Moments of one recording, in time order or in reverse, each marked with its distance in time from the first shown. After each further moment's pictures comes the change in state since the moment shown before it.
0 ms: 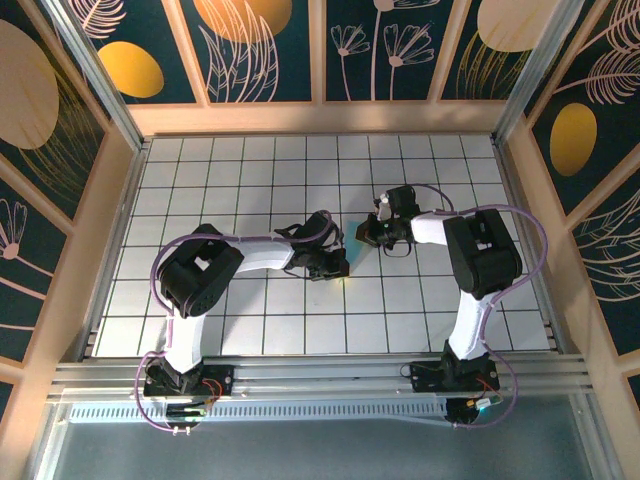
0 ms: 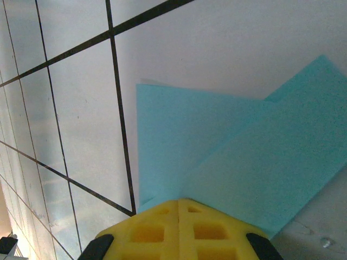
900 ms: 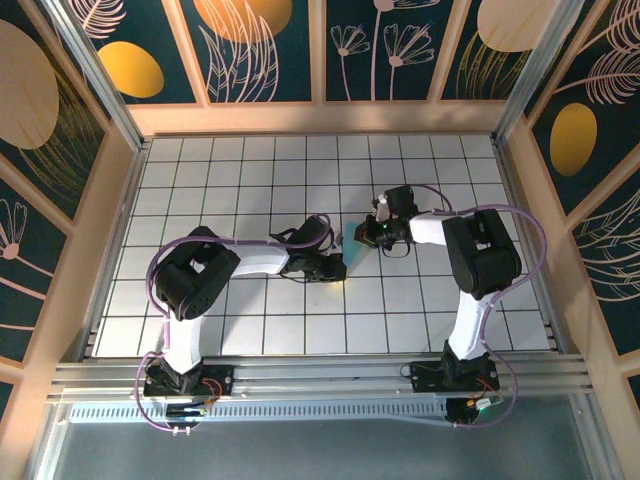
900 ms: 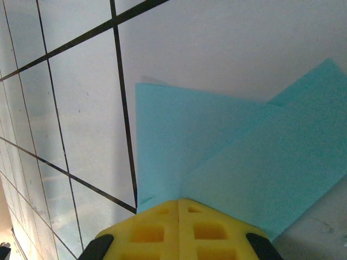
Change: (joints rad) left arm 0.000 -0.036 -0.076 0.055 0.005 0.098; right arm 0.009 0.002 0.004 -0.011 -0.002 0.000
